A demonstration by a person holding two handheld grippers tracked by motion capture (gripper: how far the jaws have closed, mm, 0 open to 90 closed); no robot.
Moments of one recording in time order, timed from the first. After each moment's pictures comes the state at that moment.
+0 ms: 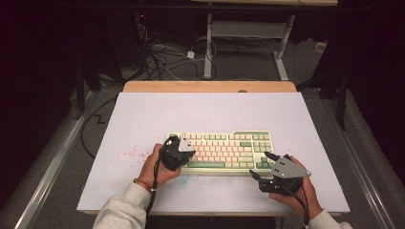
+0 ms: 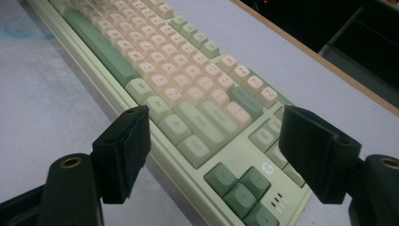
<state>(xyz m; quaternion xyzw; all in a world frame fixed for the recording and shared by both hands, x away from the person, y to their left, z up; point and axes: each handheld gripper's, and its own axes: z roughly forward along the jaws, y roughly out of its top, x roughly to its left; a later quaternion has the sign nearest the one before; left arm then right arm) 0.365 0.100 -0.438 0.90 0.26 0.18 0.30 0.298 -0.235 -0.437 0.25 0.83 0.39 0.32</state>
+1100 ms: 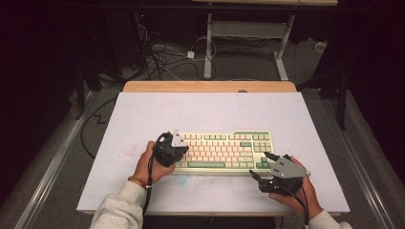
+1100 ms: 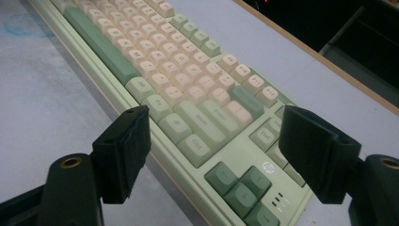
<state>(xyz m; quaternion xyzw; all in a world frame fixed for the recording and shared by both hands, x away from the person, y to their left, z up) 0.375 0.117 -0.439 0.89 0.29 0.18 0.30 0.299 -0.235 -0.438 0.25 0.83 0.39 0.32</state>
